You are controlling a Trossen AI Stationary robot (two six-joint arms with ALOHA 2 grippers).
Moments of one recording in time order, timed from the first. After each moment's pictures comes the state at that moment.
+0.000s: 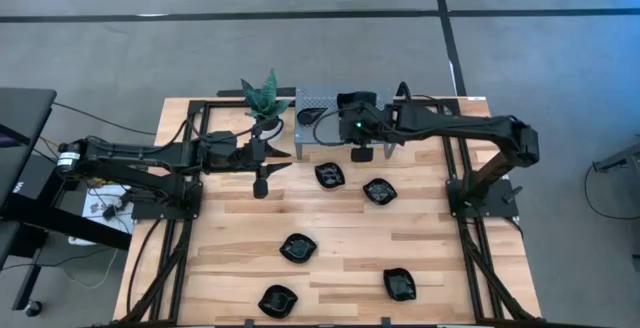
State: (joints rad) left arm 0.02 1.01 0.70 0.02 -0.13 0.17; right arm -0.21 1.55 1.37 -0.71 0.41 -0.46
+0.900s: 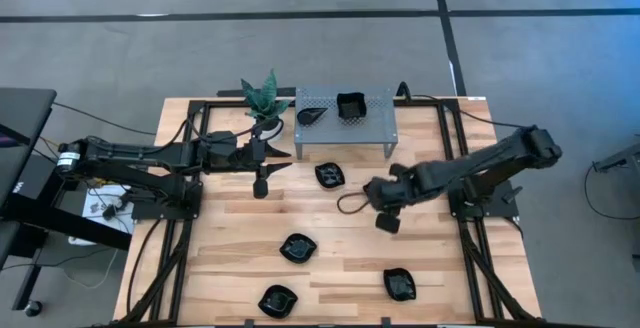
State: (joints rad) left arm 0.02 1.01 0.70 0.02 -0.13 0.17; right arm 0.23 1.40 1.01 -0.90 0.19 0.52
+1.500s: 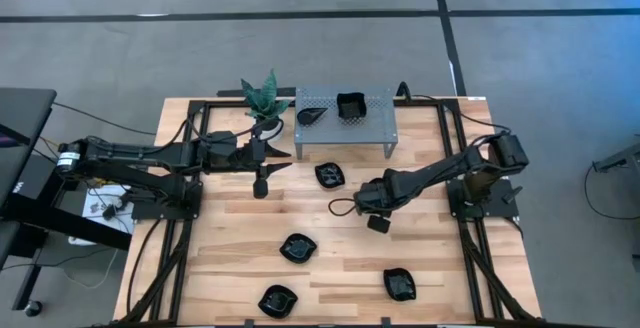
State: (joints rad) left arm 0.02 1.01 0.71 0.03 -0.13 0.17; right arm 0.17 1.69 0.96 -0.81 0.18 0.52
